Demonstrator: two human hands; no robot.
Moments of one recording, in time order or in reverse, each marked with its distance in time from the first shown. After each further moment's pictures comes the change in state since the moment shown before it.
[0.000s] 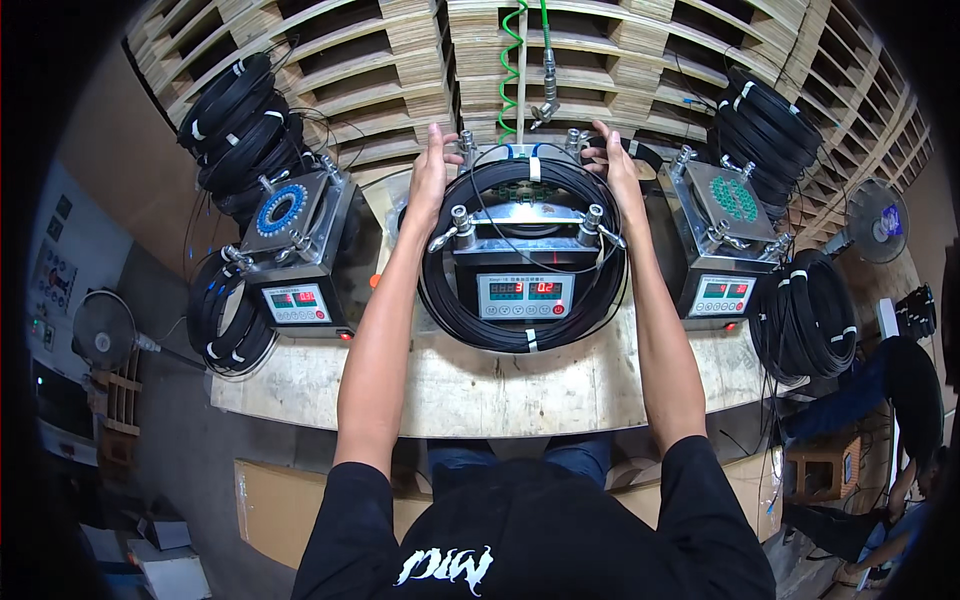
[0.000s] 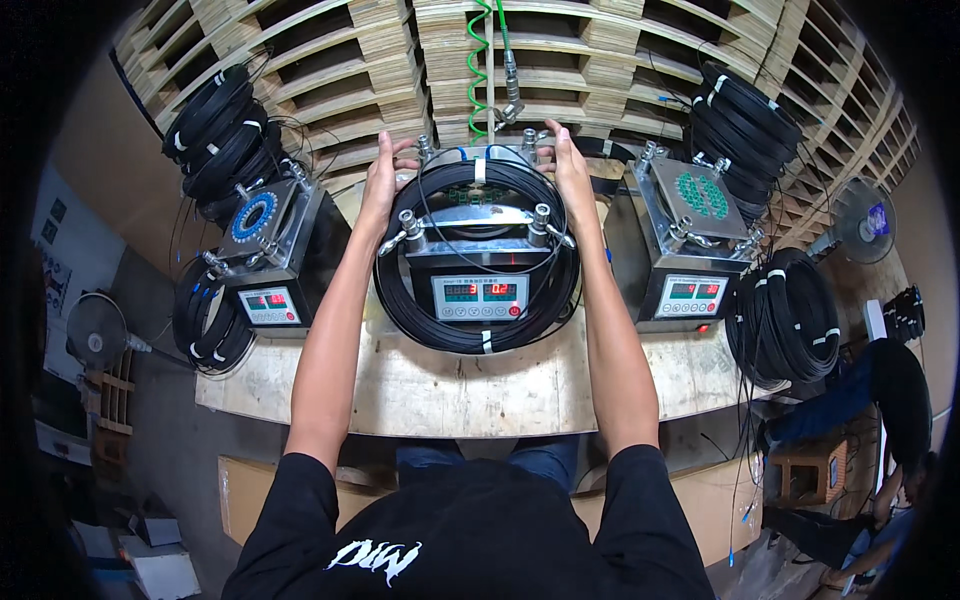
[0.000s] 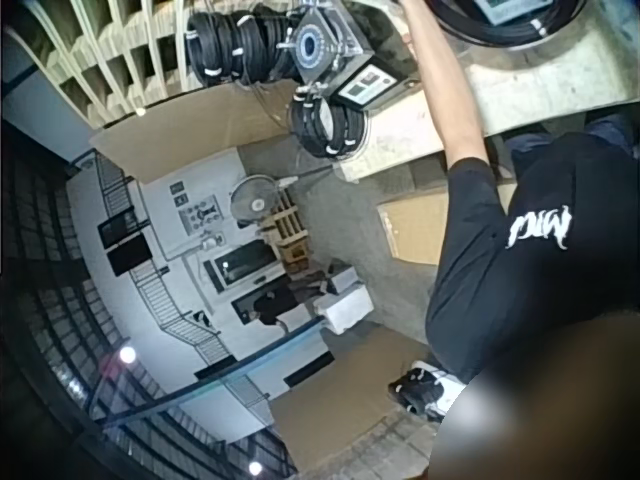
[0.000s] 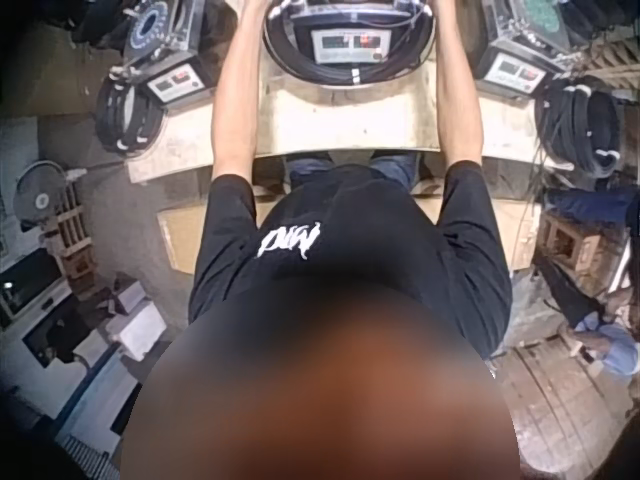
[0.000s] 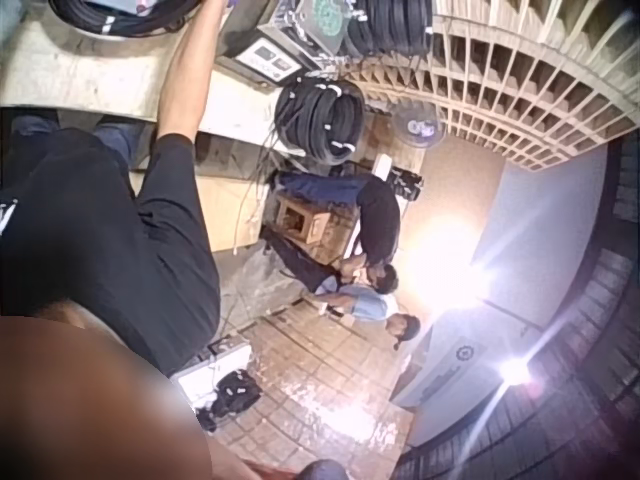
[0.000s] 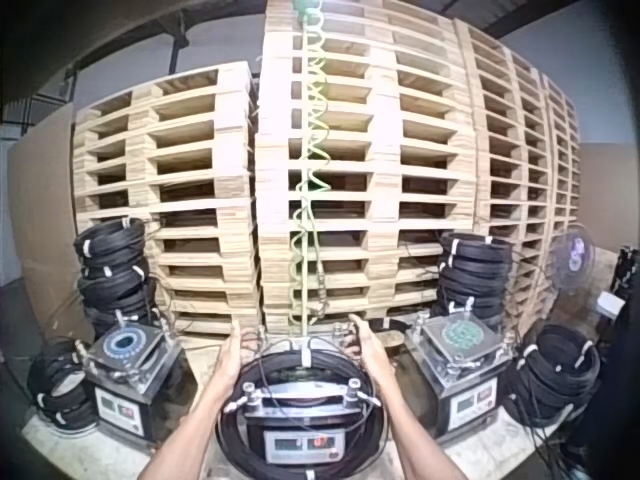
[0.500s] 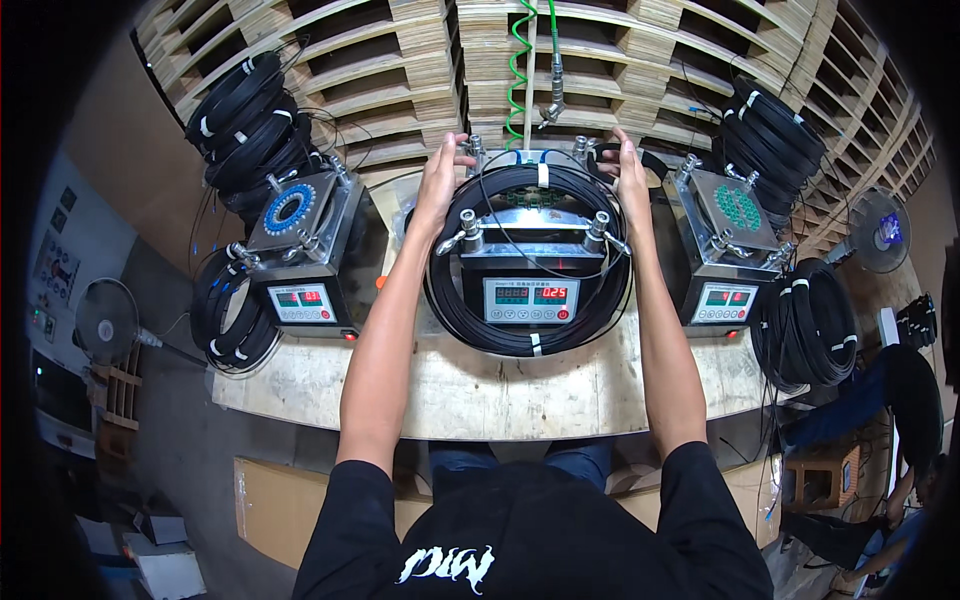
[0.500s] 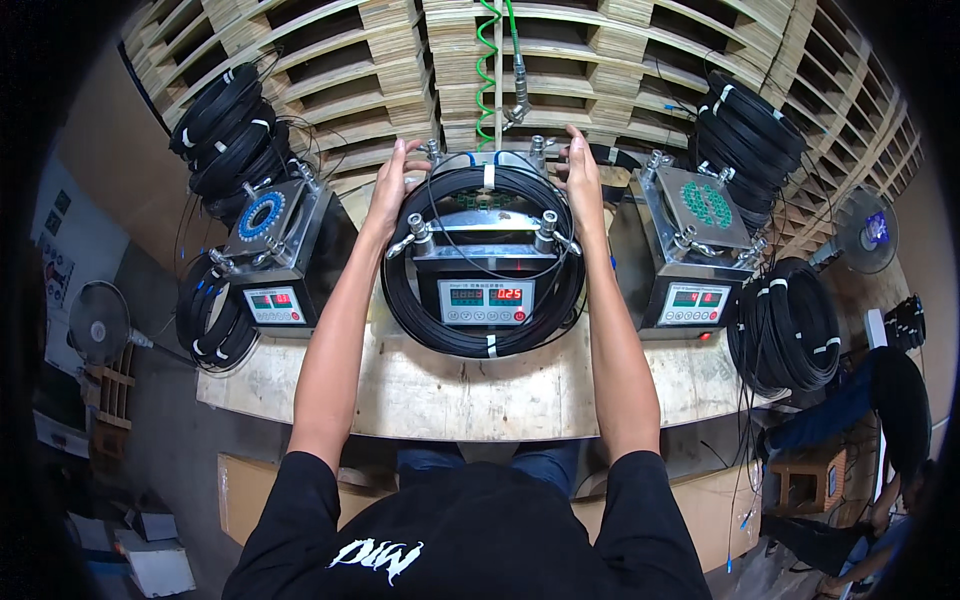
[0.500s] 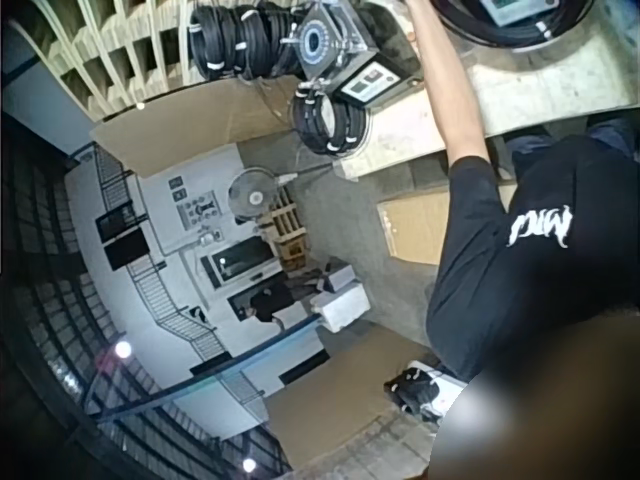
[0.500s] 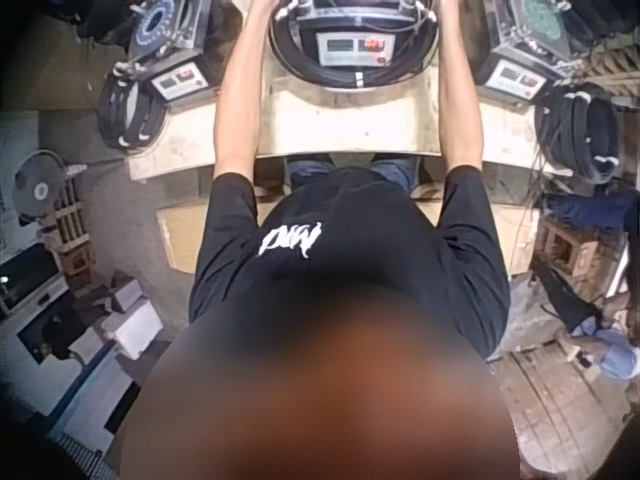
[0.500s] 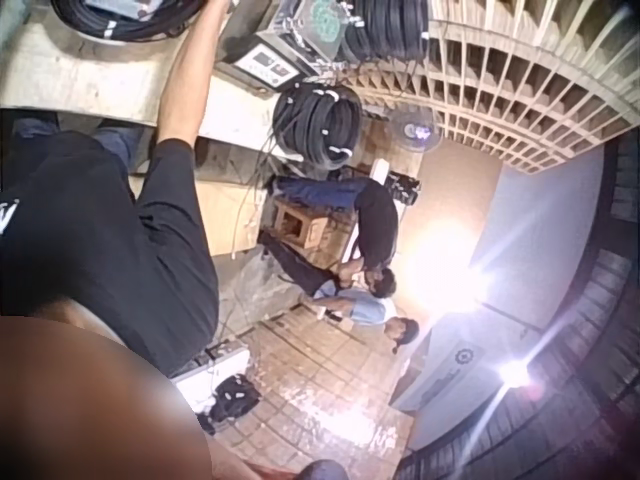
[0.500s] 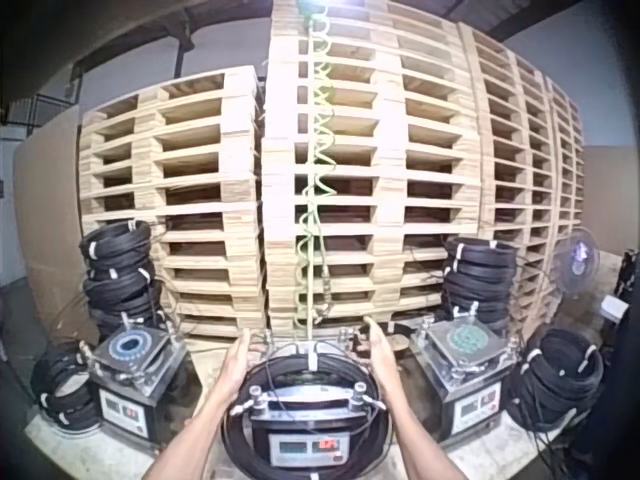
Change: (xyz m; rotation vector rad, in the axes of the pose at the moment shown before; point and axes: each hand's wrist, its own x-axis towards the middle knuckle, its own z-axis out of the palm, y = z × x) left_hand 0.000 -0.006 -0.001 -0.169 -0.048 0.012; right_hand -0.004 0.002 0.000 -0.017 0.100 -0.011
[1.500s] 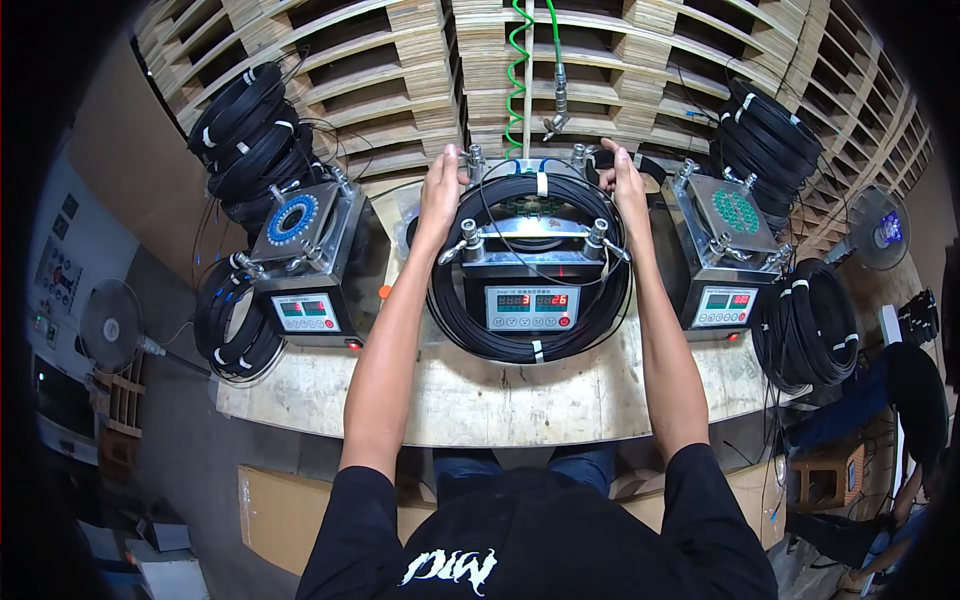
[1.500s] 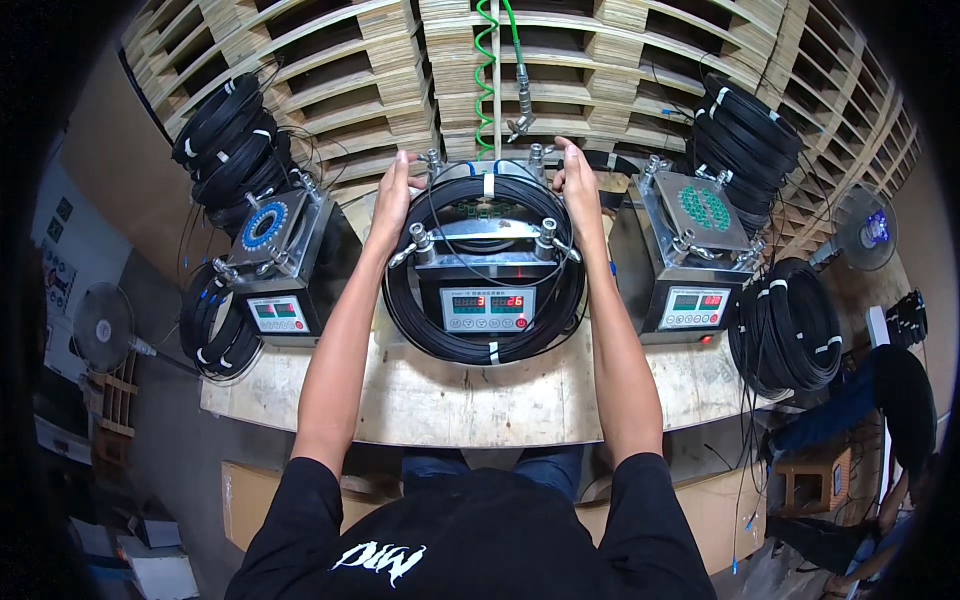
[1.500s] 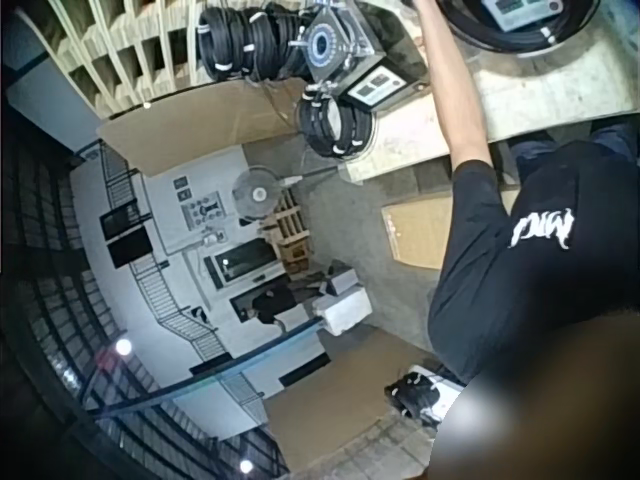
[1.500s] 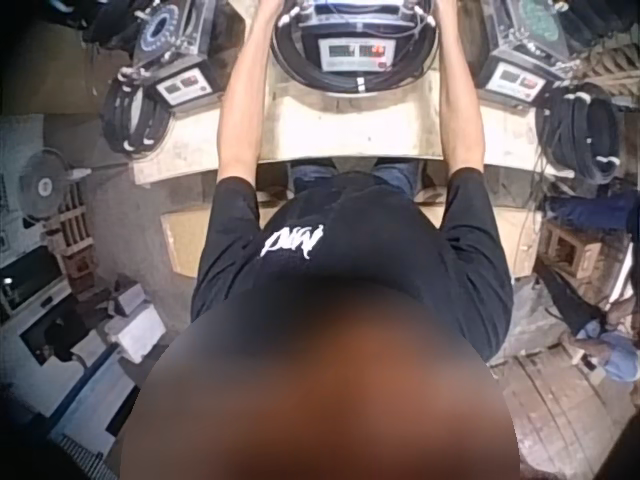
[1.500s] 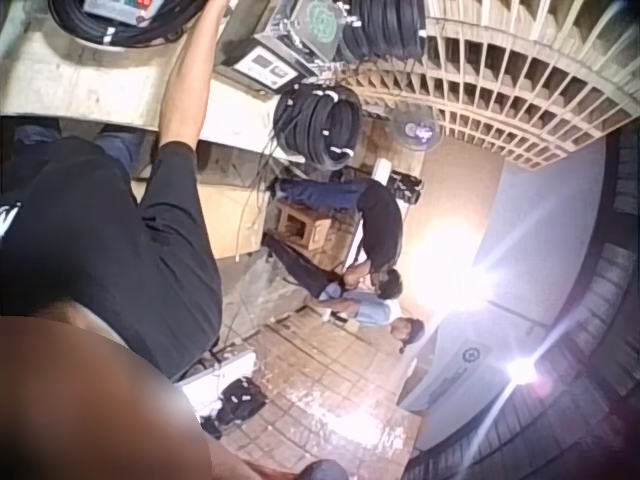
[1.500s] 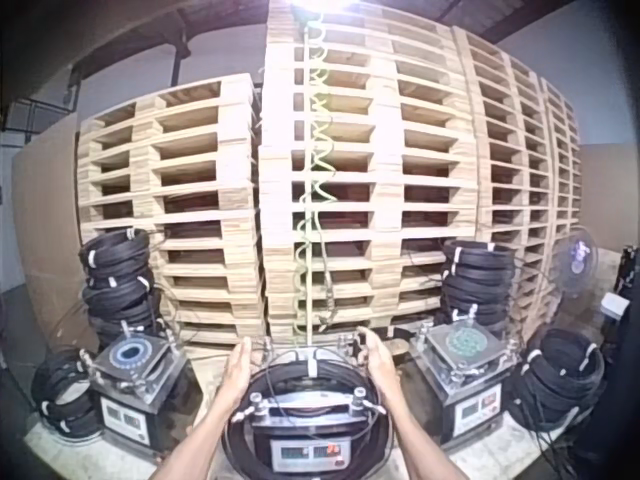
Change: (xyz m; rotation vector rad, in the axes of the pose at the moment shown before) left_hand -0.004 0.004 0.006 0.269 0.061 0.114; right_hand 0.001 -0.004 -0.006 -0.040 -0.033 -0.058
